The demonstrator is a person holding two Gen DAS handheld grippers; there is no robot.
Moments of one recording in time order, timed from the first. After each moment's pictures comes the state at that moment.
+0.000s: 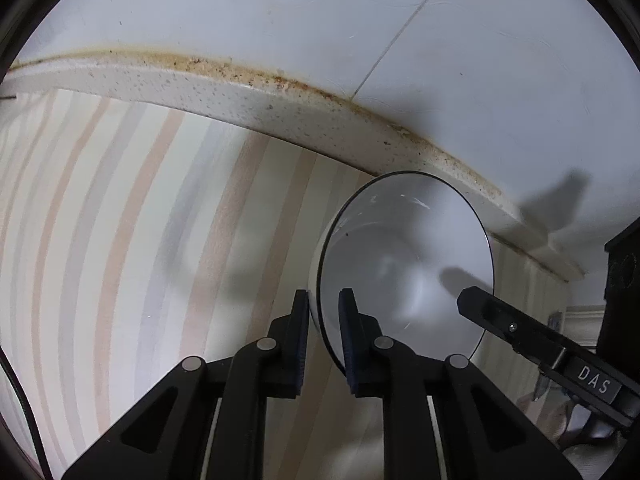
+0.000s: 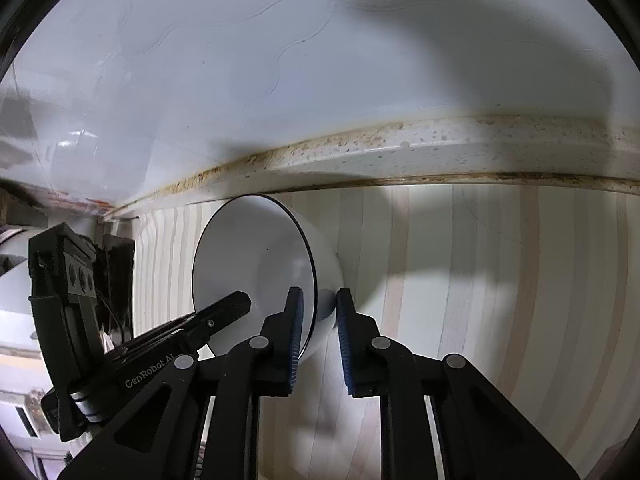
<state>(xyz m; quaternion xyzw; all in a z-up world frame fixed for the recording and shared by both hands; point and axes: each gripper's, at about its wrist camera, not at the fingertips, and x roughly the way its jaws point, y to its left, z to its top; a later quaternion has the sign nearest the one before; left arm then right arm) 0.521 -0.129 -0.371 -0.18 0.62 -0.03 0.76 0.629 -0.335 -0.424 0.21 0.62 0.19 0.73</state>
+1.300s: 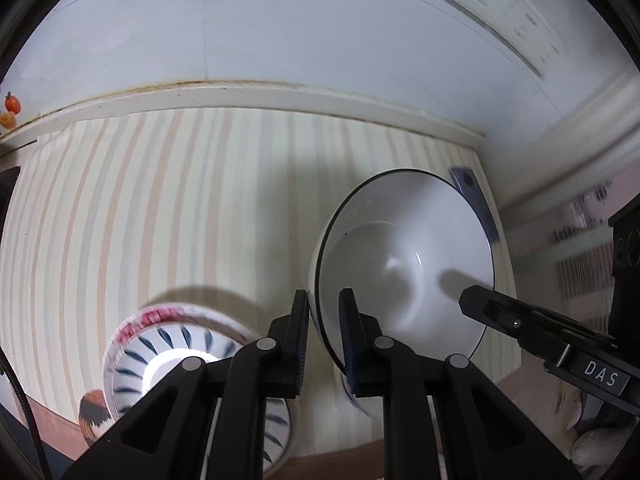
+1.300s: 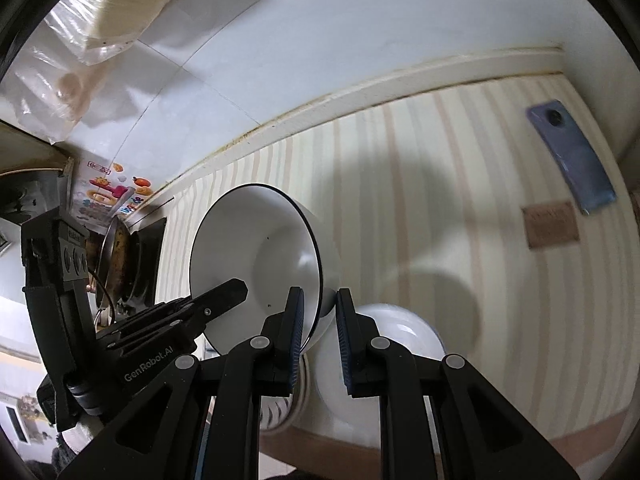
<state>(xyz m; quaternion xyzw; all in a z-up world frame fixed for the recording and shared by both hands) 0.327 -0.220 -0.258 -0.07 0.58 -0.15 0.80 0.361 -0.426 -0.288 0.24 0.56 0.13 0.78</state>
